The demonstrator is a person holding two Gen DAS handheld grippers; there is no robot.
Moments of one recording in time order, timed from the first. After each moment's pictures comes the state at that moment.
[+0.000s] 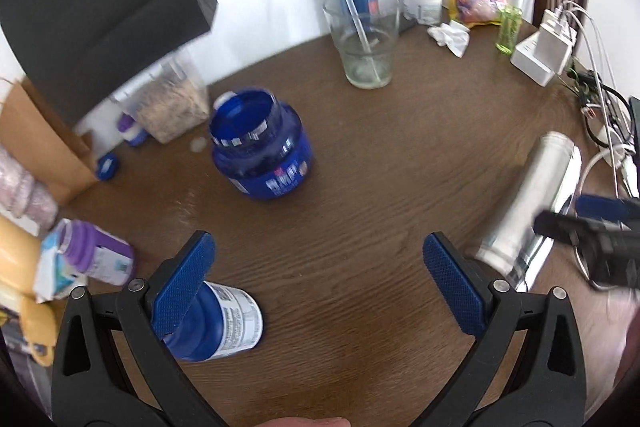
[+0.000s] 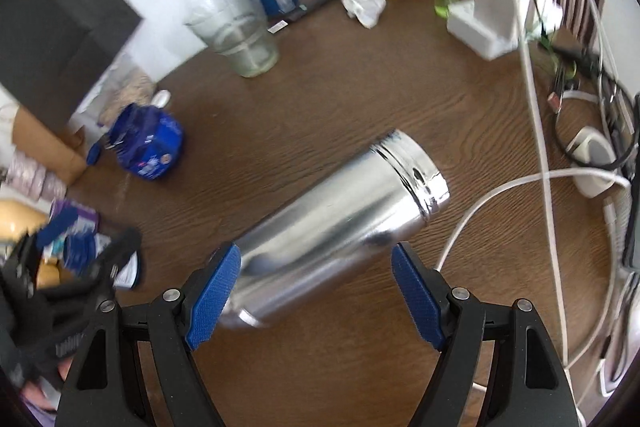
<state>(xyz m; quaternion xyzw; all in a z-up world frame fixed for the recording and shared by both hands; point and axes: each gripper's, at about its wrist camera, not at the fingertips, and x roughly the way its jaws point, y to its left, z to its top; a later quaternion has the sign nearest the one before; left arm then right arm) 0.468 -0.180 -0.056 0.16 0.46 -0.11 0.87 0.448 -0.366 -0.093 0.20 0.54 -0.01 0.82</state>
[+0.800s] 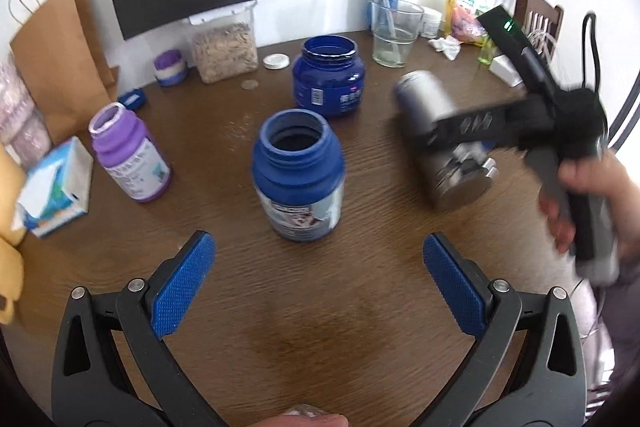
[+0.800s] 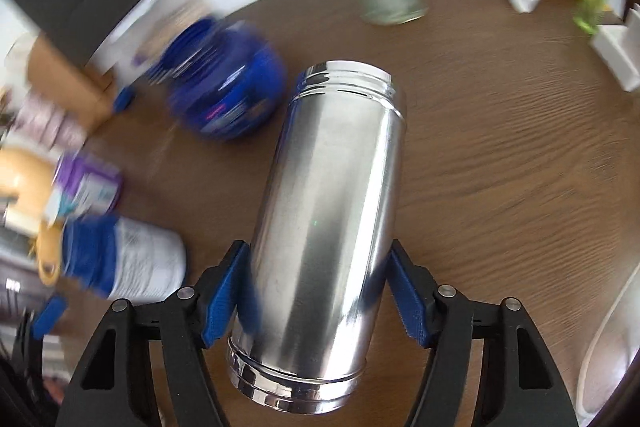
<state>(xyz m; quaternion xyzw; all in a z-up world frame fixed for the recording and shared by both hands) 0.391 -0.046 -0.051 0.06 0.44 -0.17 0.88 0.503 -0.232 -0.123 0.14 0.56 0.10 0.81</state>
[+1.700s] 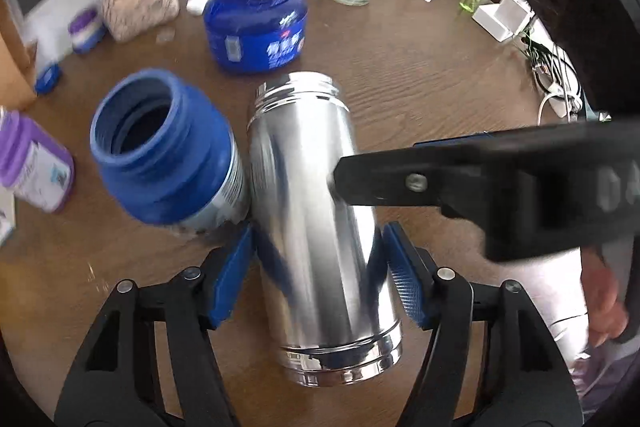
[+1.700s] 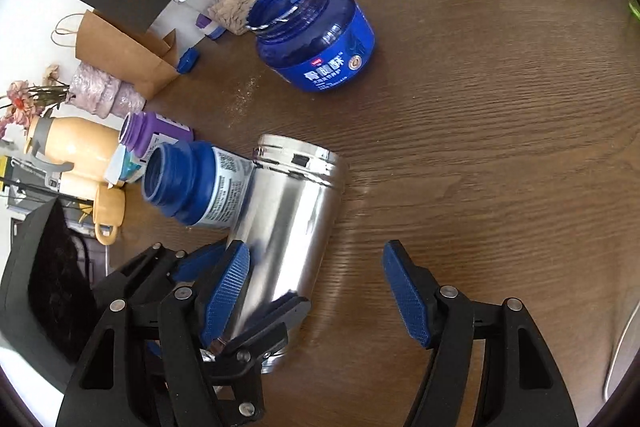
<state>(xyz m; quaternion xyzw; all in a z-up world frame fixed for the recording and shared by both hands) 0.445 -0.108 -0.095 0.09 0.53 -0.22 0.82 0.488 -0.222 -0.108 0.19 0.60 0.20 0.75</state>
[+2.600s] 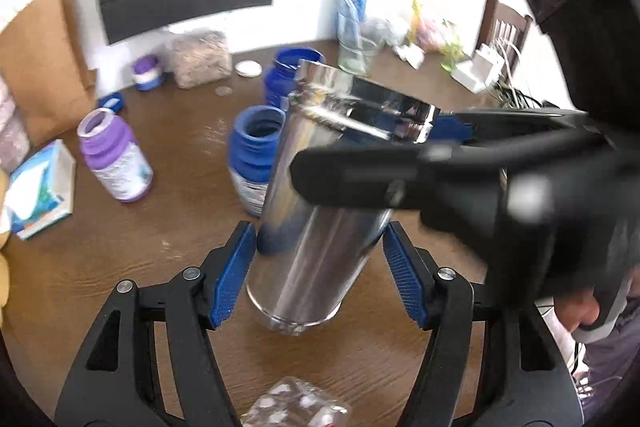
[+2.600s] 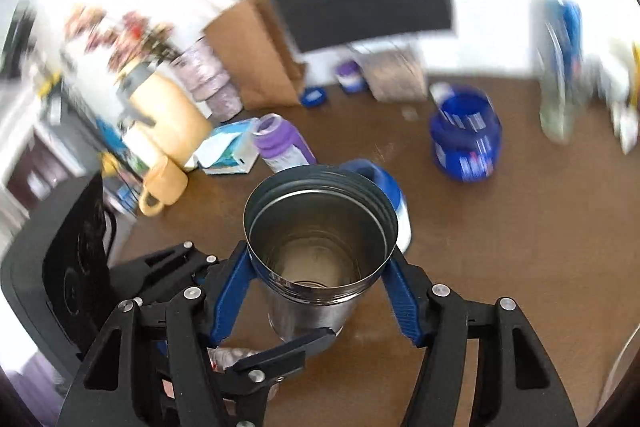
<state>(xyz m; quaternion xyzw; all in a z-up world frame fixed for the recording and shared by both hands) 0.374 -0.033 -0.029 0.05 0.42 -0.21 0.88 0.407 -0.131 -0.011 0.06 0.41 0.30 0.86</state>
